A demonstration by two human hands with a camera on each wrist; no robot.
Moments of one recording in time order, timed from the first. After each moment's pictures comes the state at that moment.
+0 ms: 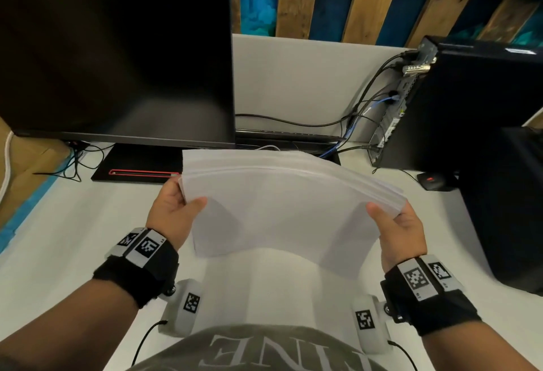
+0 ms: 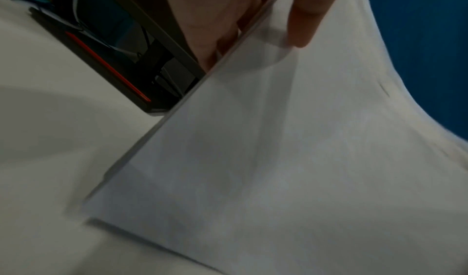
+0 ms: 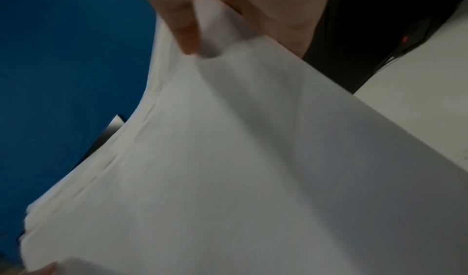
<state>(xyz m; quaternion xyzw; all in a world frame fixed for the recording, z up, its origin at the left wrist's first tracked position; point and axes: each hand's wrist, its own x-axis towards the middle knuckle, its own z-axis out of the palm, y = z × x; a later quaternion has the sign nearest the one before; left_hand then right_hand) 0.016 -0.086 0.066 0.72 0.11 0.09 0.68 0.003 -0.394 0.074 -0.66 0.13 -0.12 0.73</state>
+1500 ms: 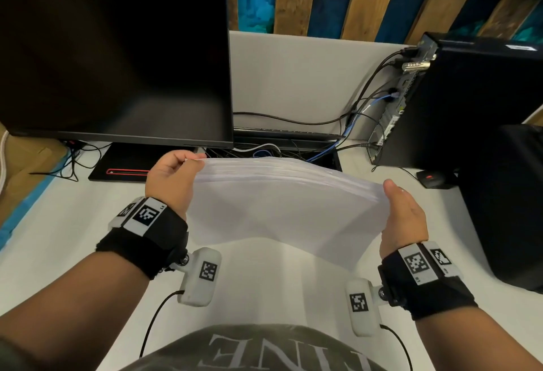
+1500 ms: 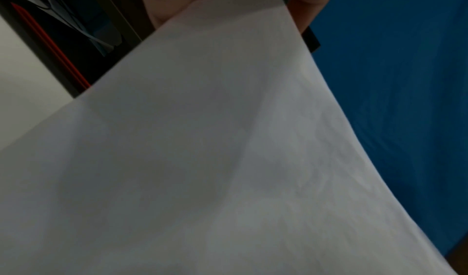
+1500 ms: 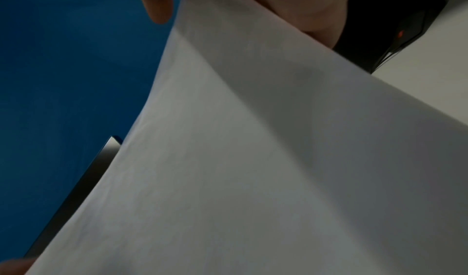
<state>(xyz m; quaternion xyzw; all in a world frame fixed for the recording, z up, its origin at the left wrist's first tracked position) 0.039 -0.103 0.104 0.66 0.18 0.16 0.71 0.012 -0.391 0.092 -0.62 0.22 -0.11 0.74</state>
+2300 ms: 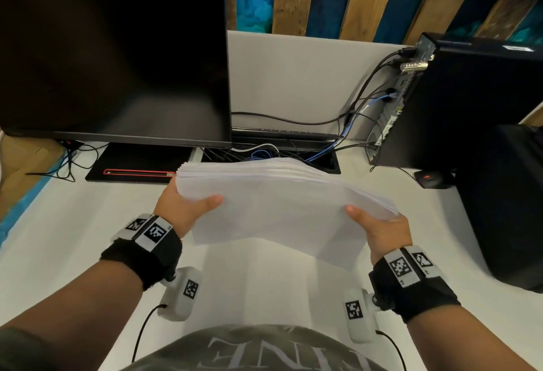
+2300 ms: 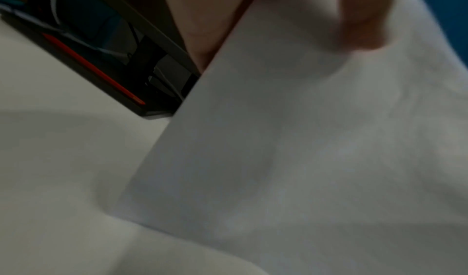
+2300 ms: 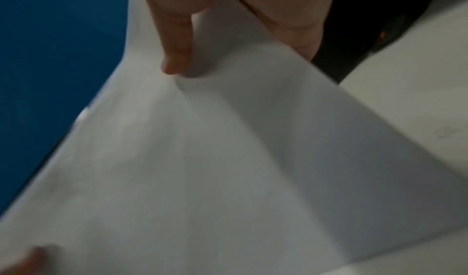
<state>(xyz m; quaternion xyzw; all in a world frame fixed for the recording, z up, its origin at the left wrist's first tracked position) 0.033 -0.087 0.064 0.75 0.15 0.01 0.65 0.012 -0.392 0.067 -0.68 0.21 -0.08 0.70</state>
